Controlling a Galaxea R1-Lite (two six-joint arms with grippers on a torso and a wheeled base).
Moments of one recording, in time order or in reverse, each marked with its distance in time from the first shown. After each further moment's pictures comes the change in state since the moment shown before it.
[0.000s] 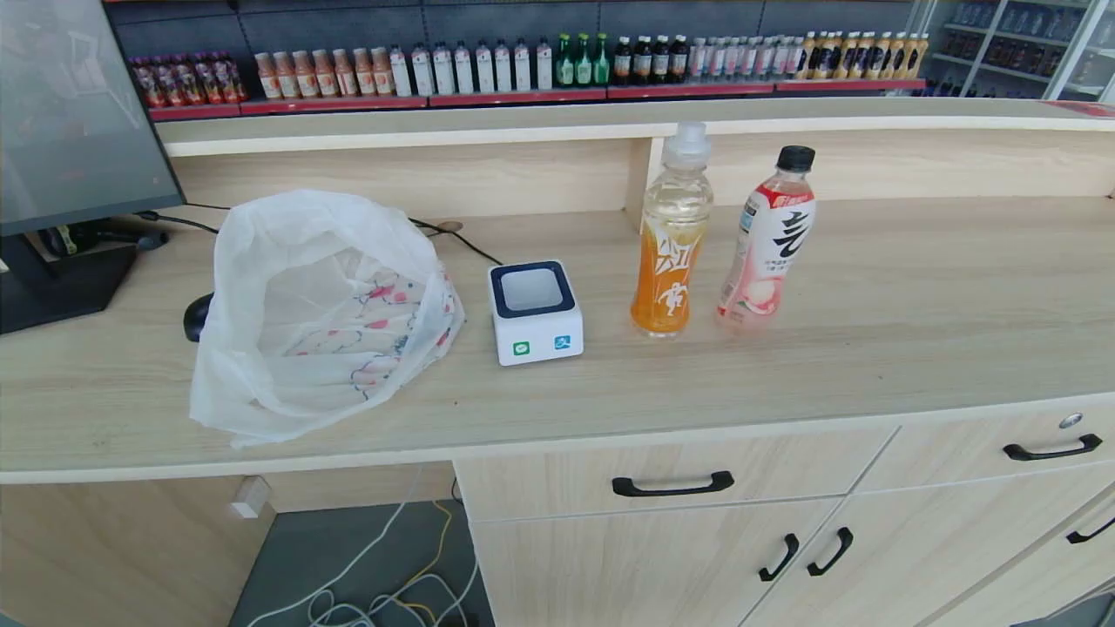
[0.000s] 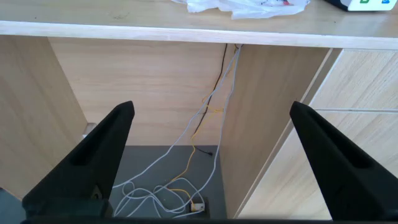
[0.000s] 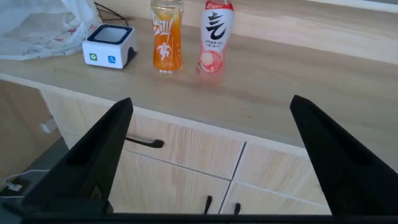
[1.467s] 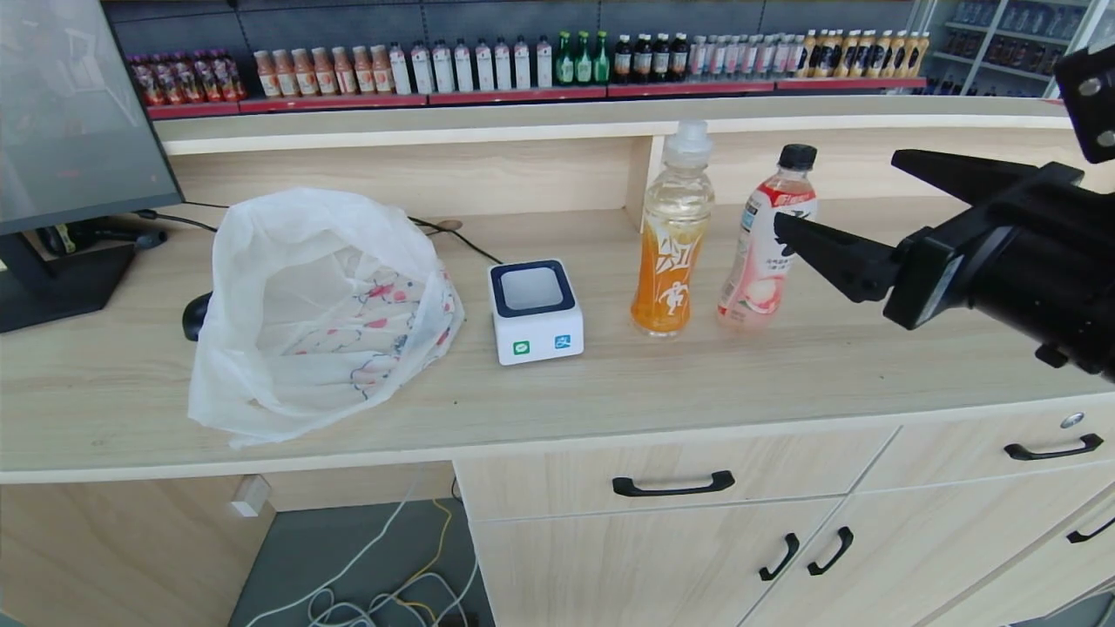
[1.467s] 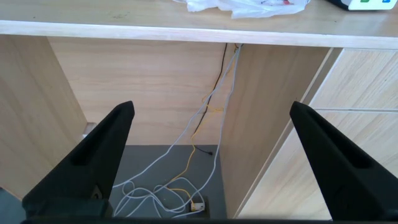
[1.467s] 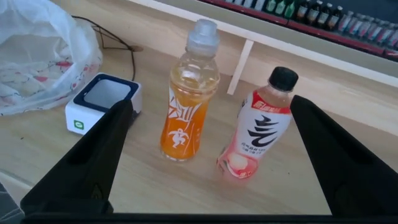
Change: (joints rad) left arm -0.001 0.000 0.000 0.000 0.000 0.000; right arm 0.407 0.843 -0.431 -0.443 -0.306 -0.181
